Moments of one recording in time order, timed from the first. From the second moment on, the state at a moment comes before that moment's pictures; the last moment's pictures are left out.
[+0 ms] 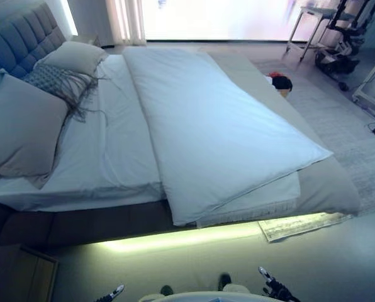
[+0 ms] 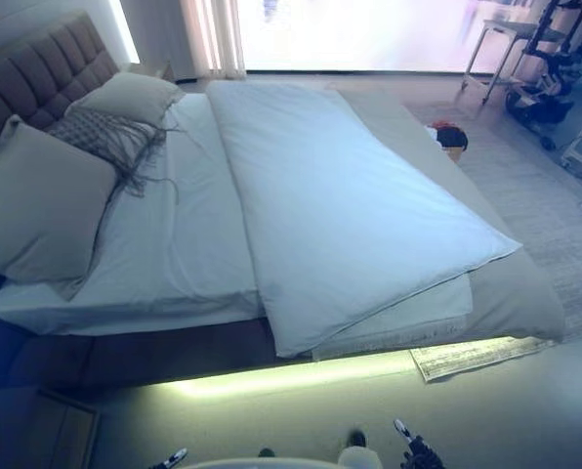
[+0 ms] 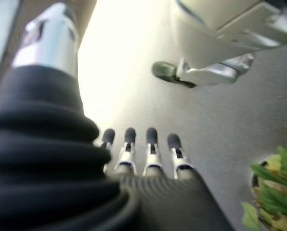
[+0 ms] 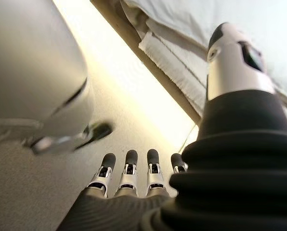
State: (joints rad) left arm -0.01 0.29 -0.06 1.41 -0.61 0.09 -0.07; right arm -0.01 -0.21 0.05 1.38 0.80 -0.11 0.12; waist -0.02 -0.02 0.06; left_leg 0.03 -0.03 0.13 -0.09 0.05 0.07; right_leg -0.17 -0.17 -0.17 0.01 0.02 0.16
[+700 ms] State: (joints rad) left arm 0.01 0.21 -0.06 1.40 -0.60 0.07 -0.07; right arm -0.05 -0.22 0.07 1.31 0.78 -0.10 0.15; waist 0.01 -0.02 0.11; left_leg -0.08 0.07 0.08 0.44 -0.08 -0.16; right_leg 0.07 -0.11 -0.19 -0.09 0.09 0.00
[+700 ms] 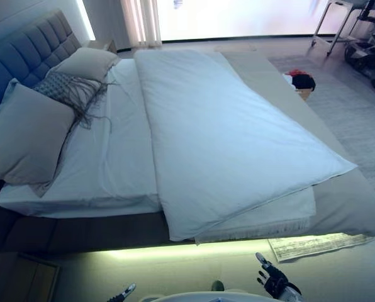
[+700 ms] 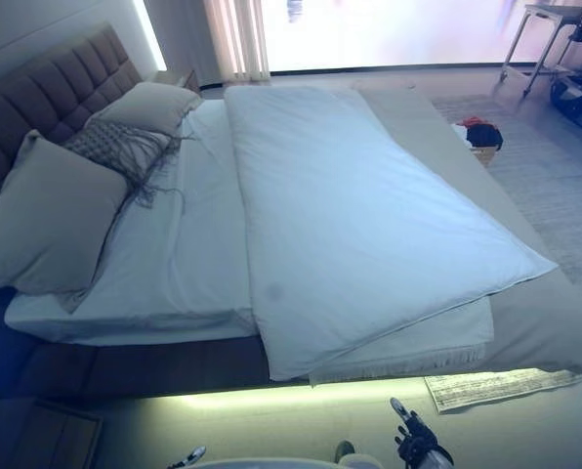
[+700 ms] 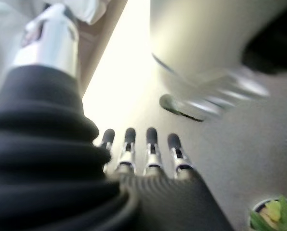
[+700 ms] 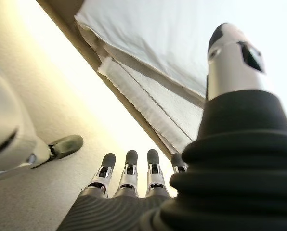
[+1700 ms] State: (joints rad) left arm -0.13 0.28 -0.10 1.35 -0.58 0.05 -0.11; right arm -0.27 -0.40 0.04 1.30 1.04 -0.04 0.12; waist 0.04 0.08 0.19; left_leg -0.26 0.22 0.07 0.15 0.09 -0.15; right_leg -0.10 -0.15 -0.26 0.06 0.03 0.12
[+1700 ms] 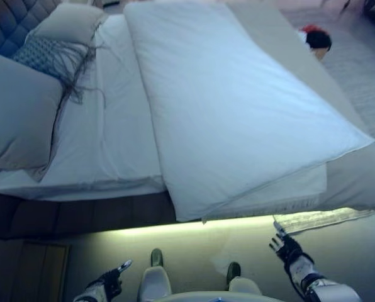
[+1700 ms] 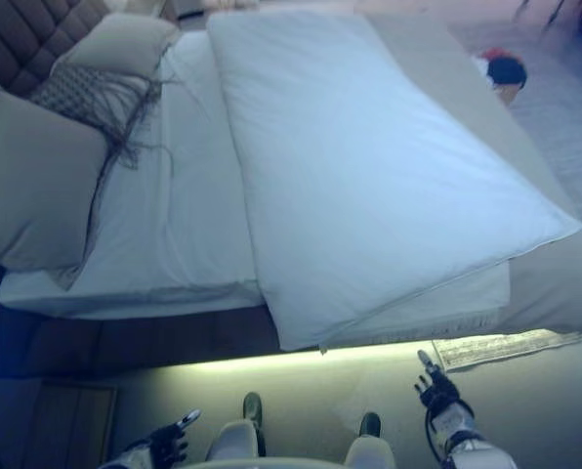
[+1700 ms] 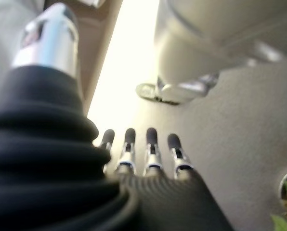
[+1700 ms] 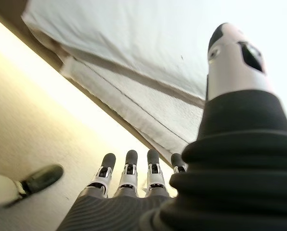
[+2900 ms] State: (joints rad) left arm -0.31 0.37 -0.15 1.19 -0.89 0.02 -0.17; right arm -0.96 -0.74 0.06 1.30 1.18 0.06 0.07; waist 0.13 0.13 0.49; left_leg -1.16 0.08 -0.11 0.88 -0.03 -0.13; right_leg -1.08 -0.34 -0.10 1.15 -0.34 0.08
